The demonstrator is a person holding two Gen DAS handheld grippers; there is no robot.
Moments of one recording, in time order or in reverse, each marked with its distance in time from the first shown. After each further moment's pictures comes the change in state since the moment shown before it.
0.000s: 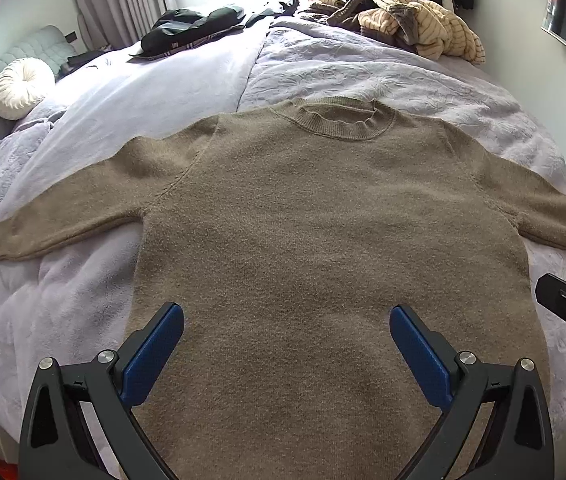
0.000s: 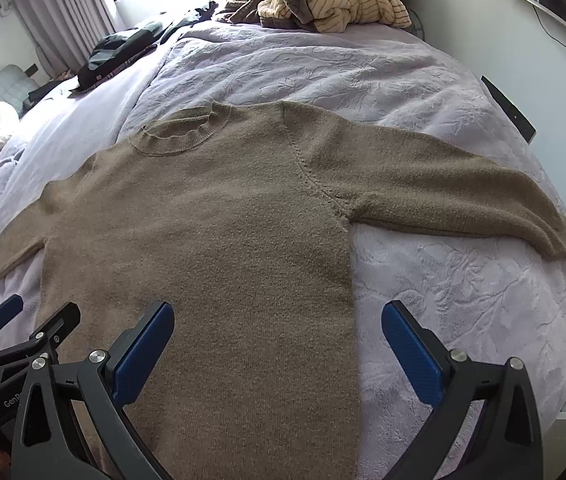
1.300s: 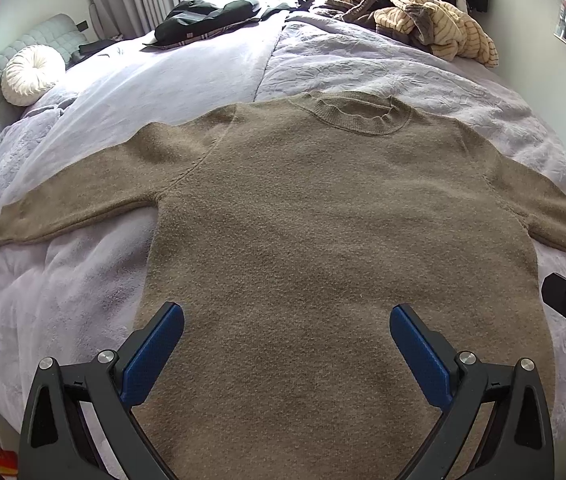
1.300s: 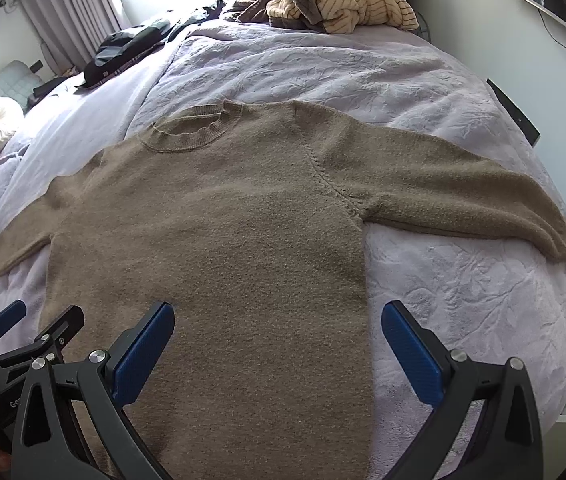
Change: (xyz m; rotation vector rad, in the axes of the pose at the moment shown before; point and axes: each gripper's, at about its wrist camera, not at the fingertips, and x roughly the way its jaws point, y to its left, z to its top) left arm 0.000 0.013 -0.006 -0.037 0.014 0.018; right arm 0.002 0.012 -0.002 -0.012 -0.002 0.007
